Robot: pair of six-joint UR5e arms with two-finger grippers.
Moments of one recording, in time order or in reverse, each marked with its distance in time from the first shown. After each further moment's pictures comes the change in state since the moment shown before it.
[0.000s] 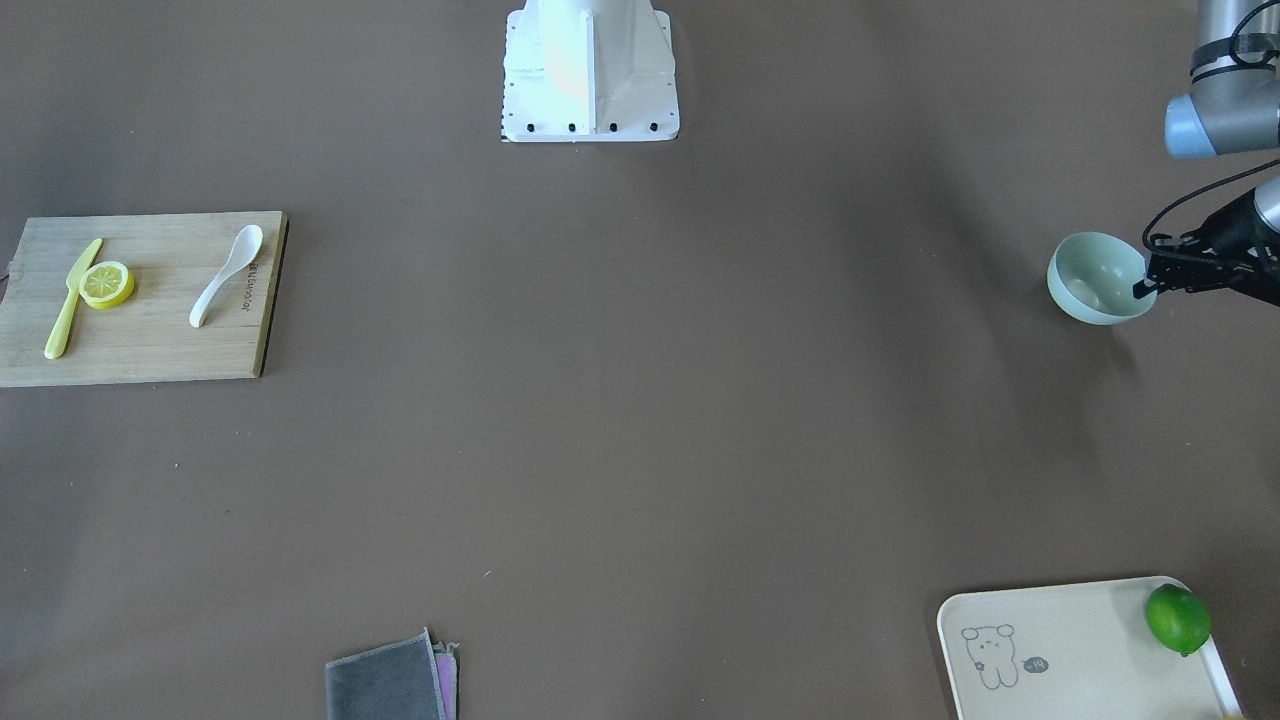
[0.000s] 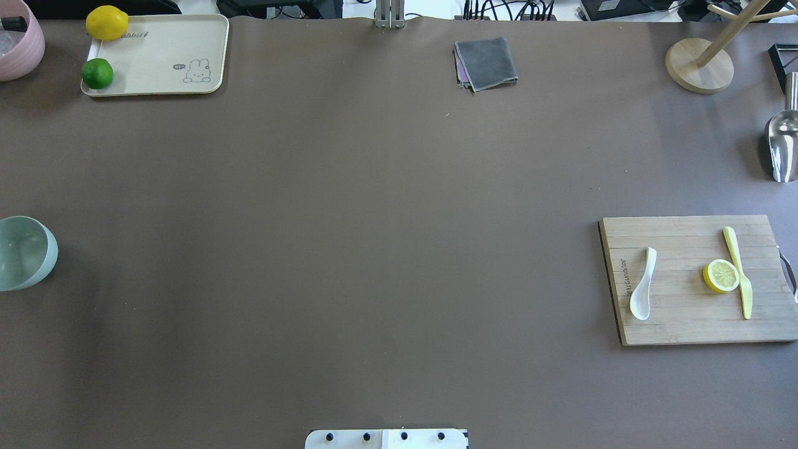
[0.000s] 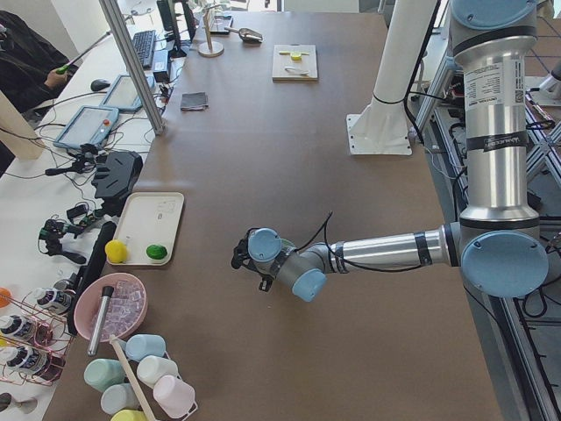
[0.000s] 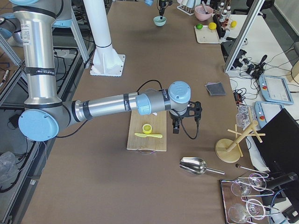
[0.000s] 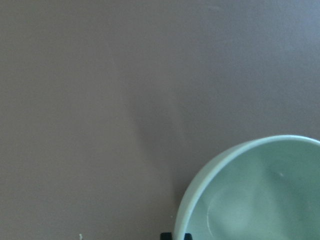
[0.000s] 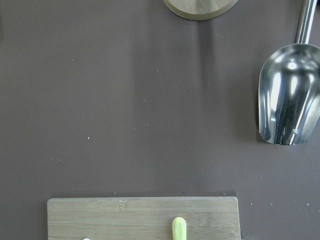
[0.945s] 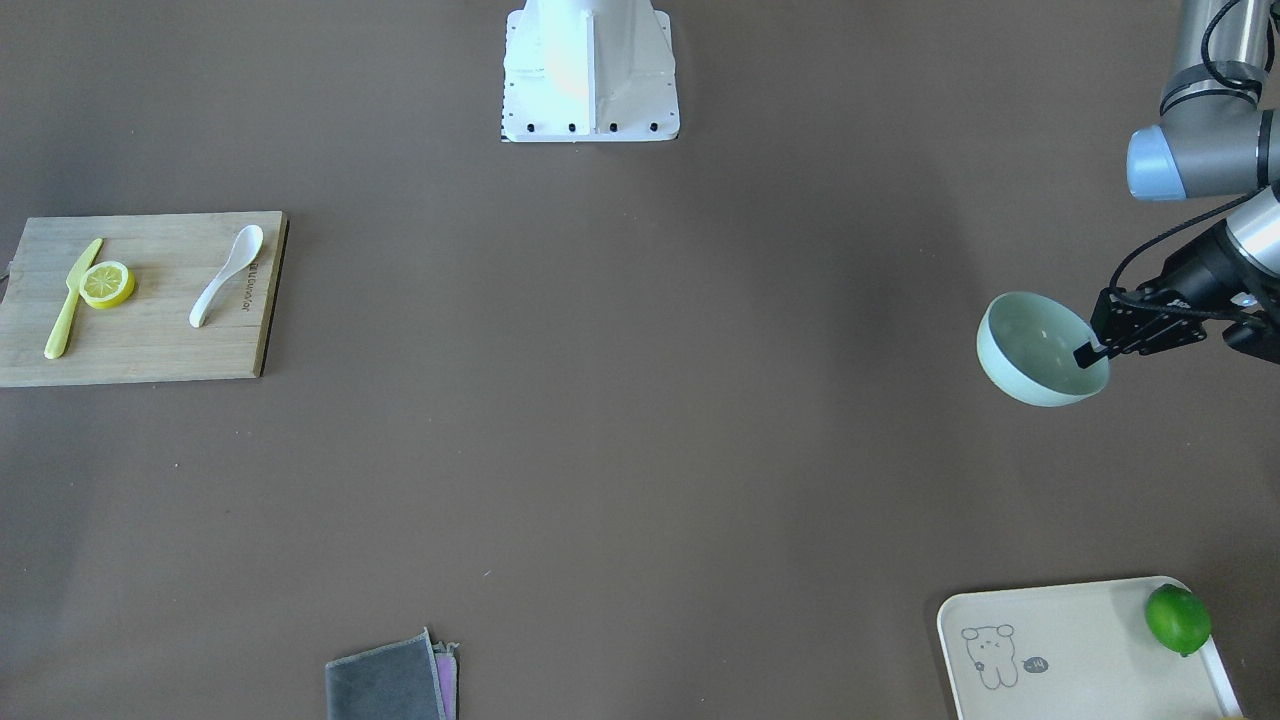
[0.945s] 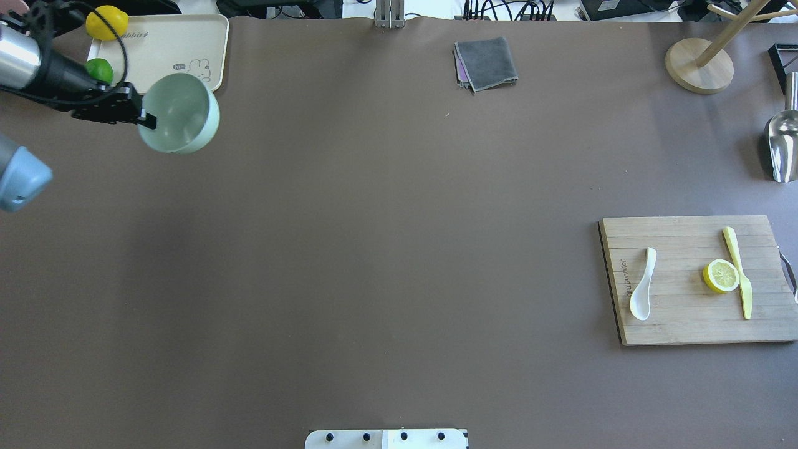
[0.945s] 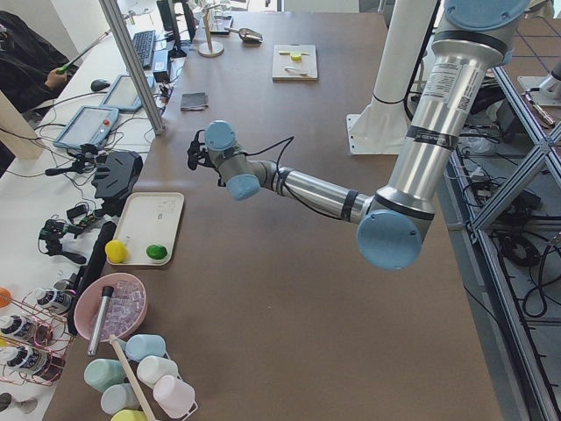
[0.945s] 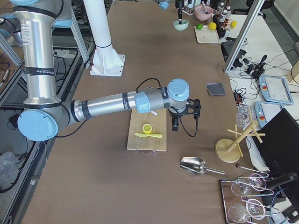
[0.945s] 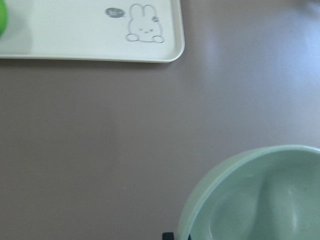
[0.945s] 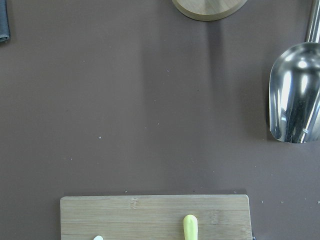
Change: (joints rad) left arm 0.139 -0.510 -0.097 0.104 0.053 -0.756; right arm 0.000 -0.012 0.025 -0.002 0.011 0.012
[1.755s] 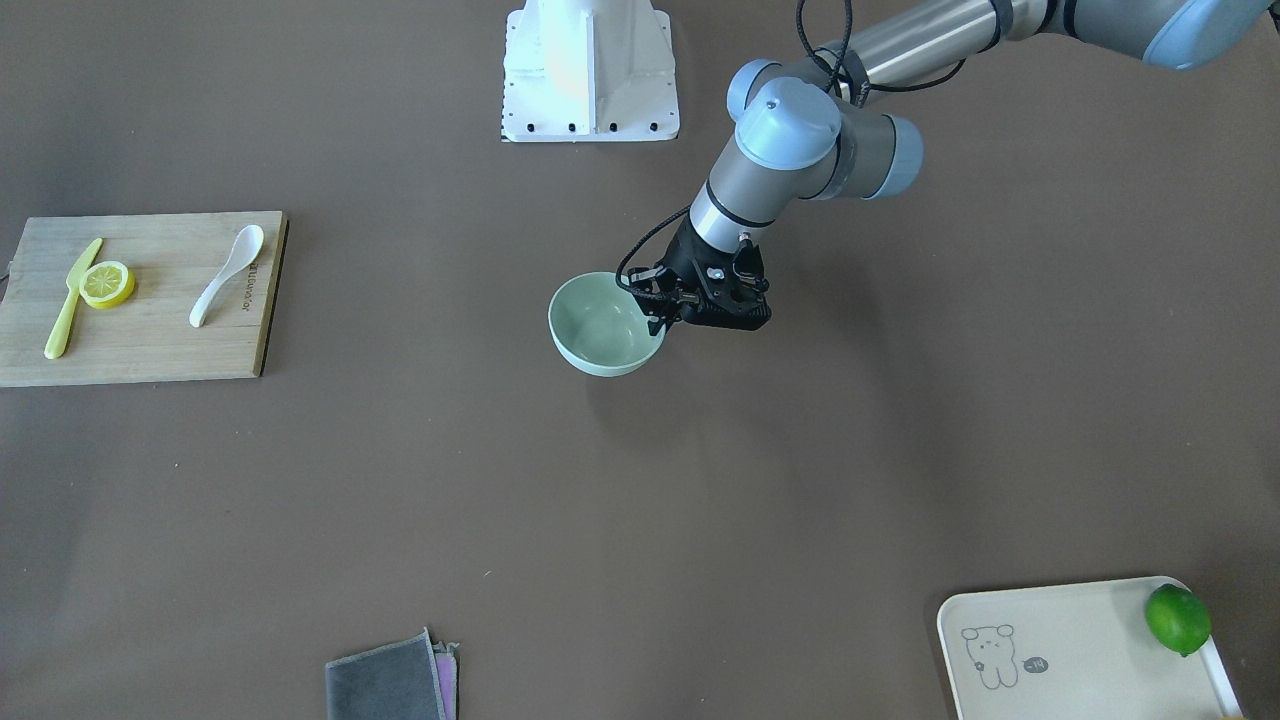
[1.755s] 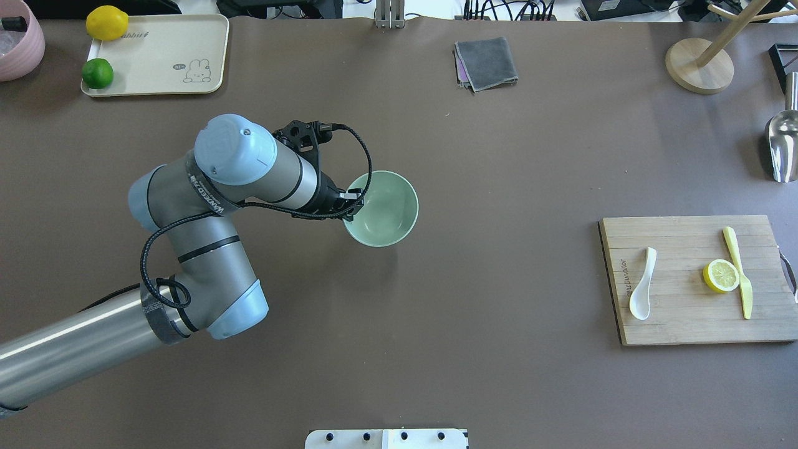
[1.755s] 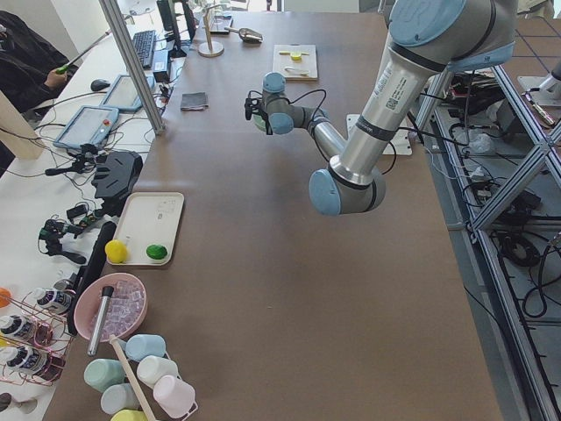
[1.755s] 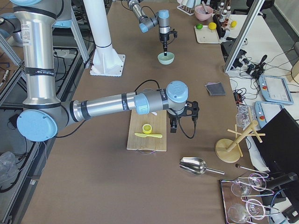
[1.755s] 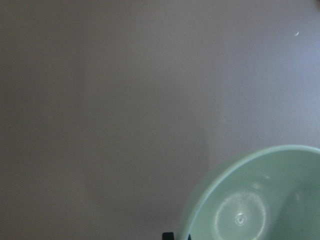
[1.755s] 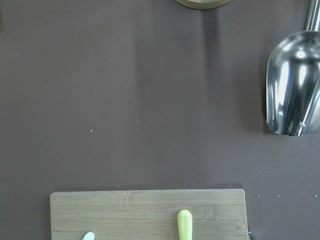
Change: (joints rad) left arm 0.477 -0.236 -0.016 0.207 0.448 -0.226; right arm -0.024 -0.012 0.000 0.003 -0.016 0.010
